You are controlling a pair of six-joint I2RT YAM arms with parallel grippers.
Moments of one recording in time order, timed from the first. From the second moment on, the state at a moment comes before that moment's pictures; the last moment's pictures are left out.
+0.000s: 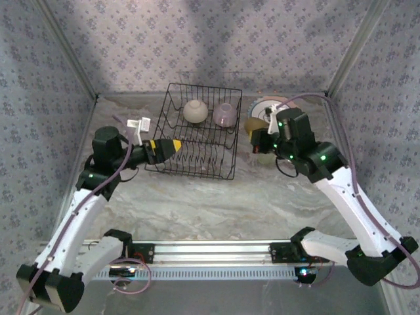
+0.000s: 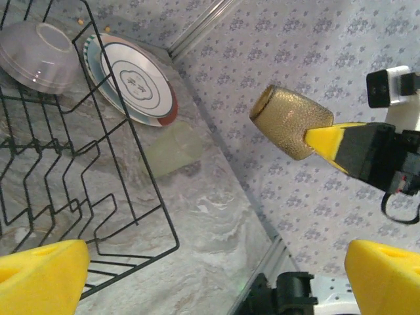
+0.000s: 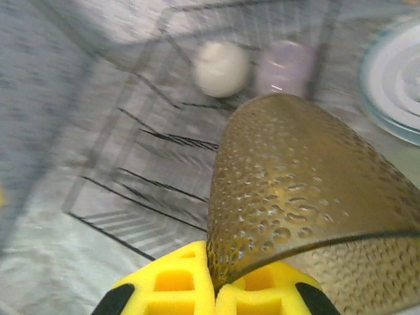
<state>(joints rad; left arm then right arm) -0.28 0.88 0.89 -0.29 0.76 -0.65 0.55 1.10 1.38 -0.90 0.00 0.46</state>
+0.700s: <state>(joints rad) -0.30 0.77 0.87 -0.43 0.69 -0.50 0.33 1.34 1.32 -1.29 0.12 0.32</state>
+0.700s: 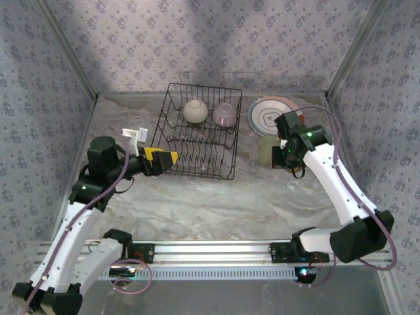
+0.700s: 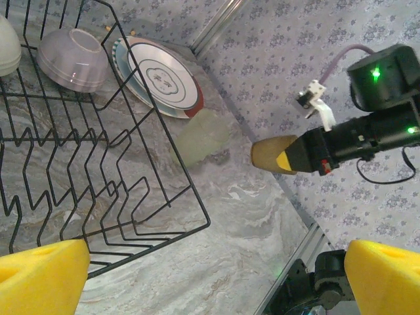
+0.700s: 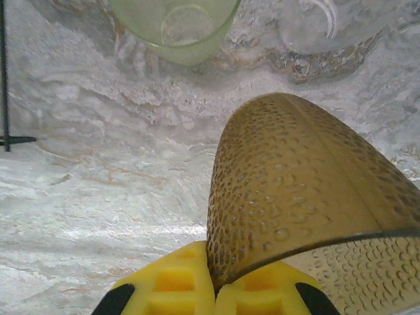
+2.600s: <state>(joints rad) -0.30 0.76 0.85 -0.43 0.69 -0.51 0.22 1.72 1.28 -1.16 0.08 0.18</state>
